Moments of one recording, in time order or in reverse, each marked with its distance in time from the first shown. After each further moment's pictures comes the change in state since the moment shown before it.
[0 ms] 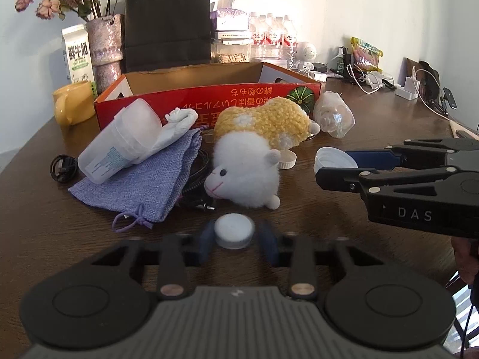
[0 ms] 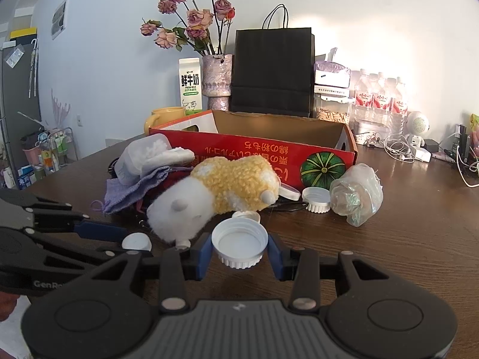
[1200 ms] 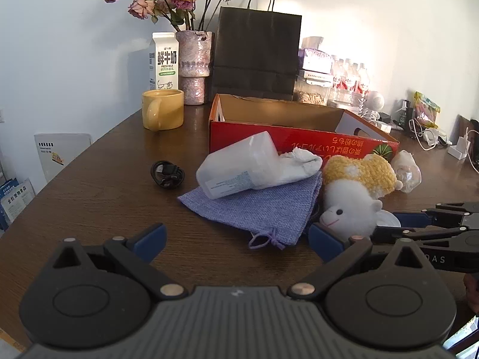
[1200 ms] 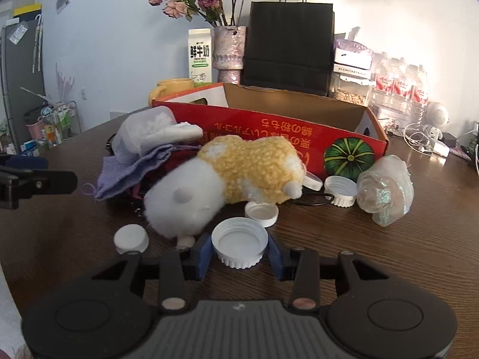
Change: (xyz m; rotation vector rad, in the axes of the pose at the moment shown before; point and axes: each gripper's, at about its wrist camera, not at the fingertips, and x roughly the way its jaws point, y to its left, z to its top) left arm -0.043 0.078 0.000 -0.204 -0.105 0.176; right arm 0.037 0.011 0.008 -0.050 0.100 0.031
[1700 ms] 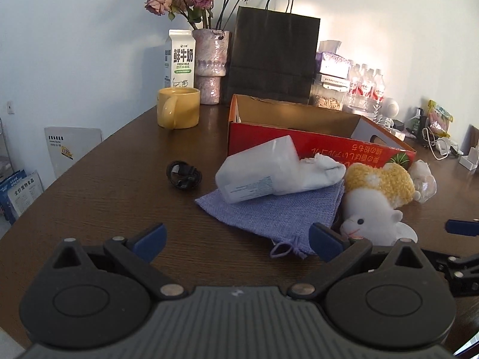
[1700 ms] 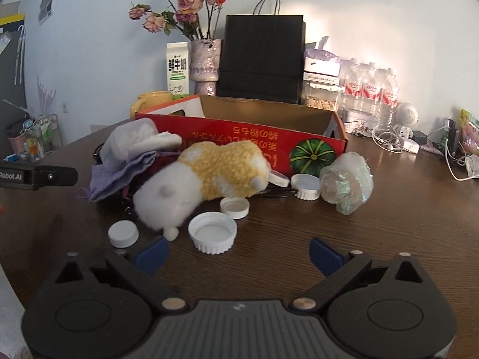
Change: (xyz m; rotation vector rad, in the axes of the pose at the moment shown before) left arm 0.006 0.015 0.002 -0.043 -0.010 0.037; right arm -0.026 -0.003 -0.009 0.041 -0.036 -0.091
